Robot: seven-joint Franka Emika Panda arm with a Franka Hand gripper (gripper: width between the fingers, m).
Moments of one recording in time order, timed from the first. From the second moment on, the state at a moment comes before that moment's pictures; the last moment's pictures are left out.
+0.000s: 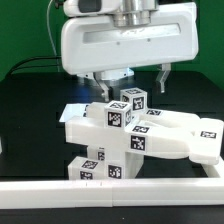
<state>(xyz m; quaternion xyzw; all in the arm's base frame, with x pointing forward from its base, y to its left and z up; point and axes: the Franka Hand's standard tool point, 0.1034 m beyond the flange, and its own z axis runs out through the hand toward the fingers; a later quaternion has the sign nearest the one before) 0.576 0.027 0.110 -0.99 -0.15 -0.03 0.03</state>
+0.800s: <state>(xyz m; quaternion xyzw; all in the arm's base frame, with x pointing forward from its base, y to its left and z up) 0.576 0.009 0.109 -0.99 0.13 -0.07 0.04</state>
